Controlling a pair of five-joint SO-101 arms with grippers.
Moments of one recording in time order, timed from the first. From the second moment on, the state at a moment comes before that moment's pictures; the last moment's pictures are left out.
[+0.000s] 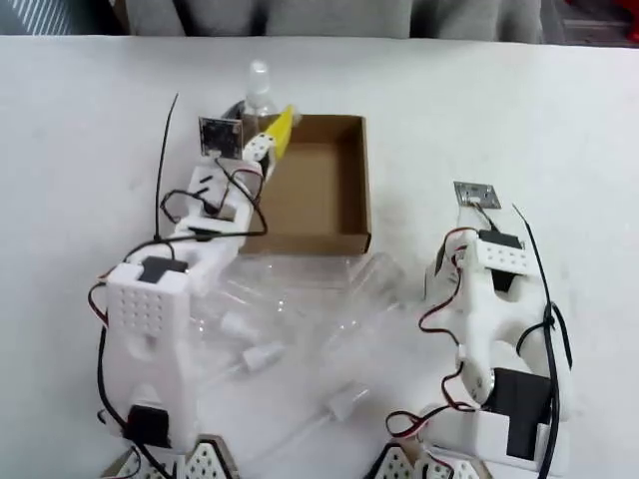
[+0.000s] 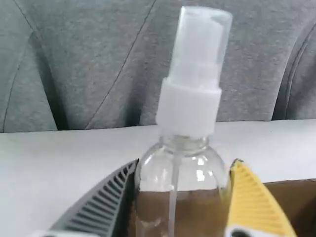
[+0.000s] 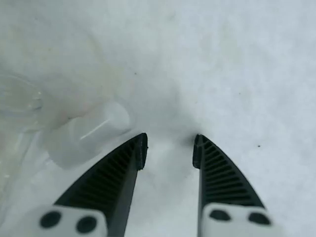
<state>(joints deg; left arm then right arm) 3.1 41.3 19.4 -46.5 5.1 8.4 -6.8 43.8 56.4 9.0</state>
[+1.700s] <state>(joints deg) 1.3 -3.1 42.0 -1.9 5.1 8.4 -6.8 43.8 55.9 11.4</state>
